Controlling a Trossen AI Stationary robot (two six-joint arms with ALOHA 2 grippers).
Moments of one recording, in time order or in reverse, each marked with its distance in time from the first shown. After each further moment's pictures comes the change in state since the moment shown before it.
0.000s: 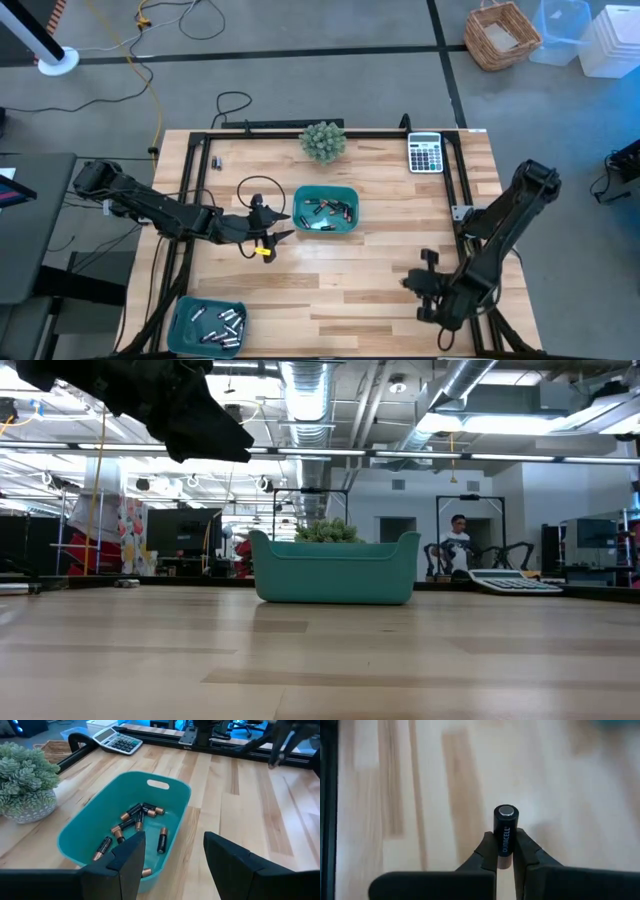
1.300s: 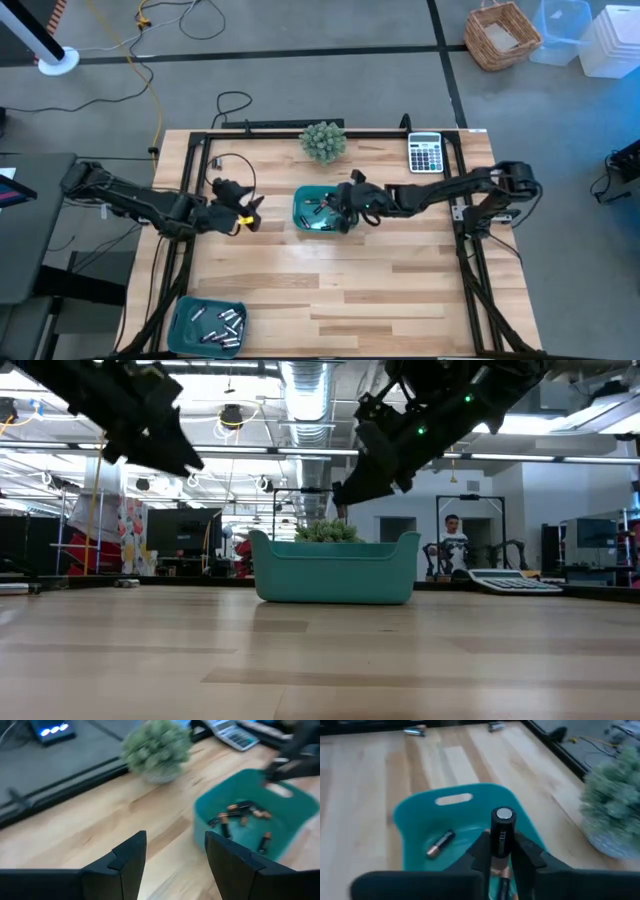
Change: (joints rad) left arm 0.051 -0.274 0.001 -0.572 -0.341 -0.417; right arm -0.960 0.186 0.000 0.909 -0.199 -0.959
